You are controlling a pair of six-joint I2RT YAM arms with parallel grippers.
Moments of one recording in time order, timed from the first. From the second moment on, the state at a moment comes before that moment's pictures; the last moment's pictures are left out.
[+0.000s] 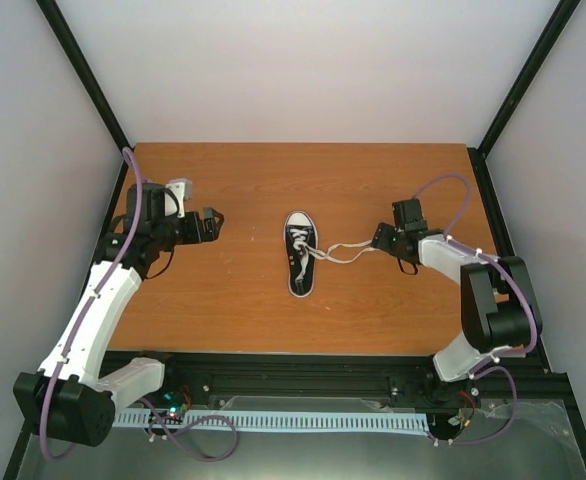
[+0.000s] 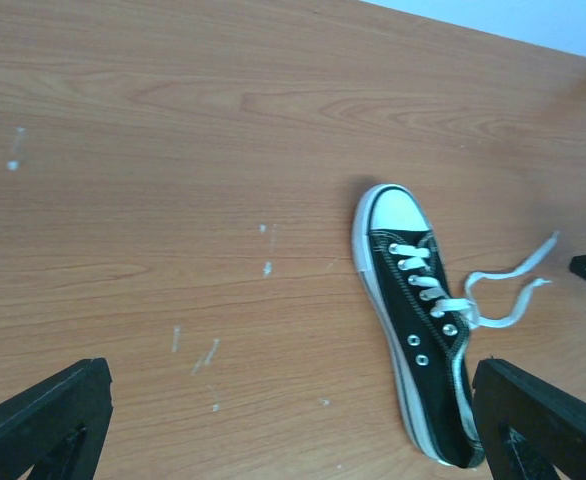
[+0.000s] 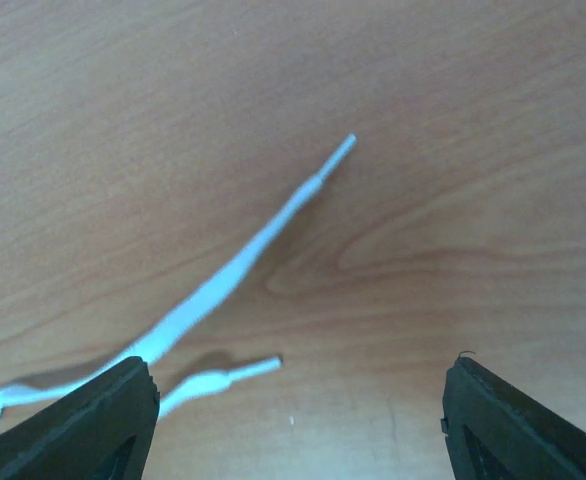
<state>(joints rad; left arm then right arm) -0.15 1.06 1.03 -0.65 0.27 -0.29 0.20 1.56 0.81 -0.24 0.04 0.53</state>
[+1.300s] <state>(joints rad) -0.75 1.57 0.91 -0.27 0.13 -0.62 0.20 1.28 0.89 -0.20 0.01 0.53</state>
